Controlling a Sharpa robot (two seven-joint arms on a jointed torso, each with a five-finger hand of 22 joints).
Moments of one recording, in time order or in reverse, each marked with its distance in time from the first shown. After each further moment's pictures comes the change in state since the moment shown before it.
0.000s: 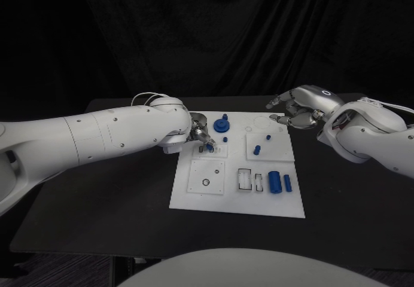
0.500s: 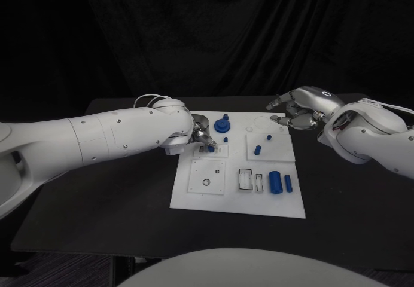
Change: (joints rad) left arm -0.012 0.008 0.001 -0.006 0.000 -0.001 0.002; left_hand -0.003 -0.003 0.007 -0.001 0.000 0.004 0.000 0.000 0.004 0.000 0.000 0.000 0.000 0.000 0.000 0.000 0.000 0.000 0.000 0.000 -0.004 0.000; right arm -0.003 0.001 0.000 -0.001 0.000 0.006 0.000; right_hand 0.000 0.000 0.000 0.000 0.000 0.000 0.000 0.000 0.000 0.000 0.000 0.000 0.001 0.000 0.000 0.000 0.000 0.000 0.000 0.000 0.000 0.000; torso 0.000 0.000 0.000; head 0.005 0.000
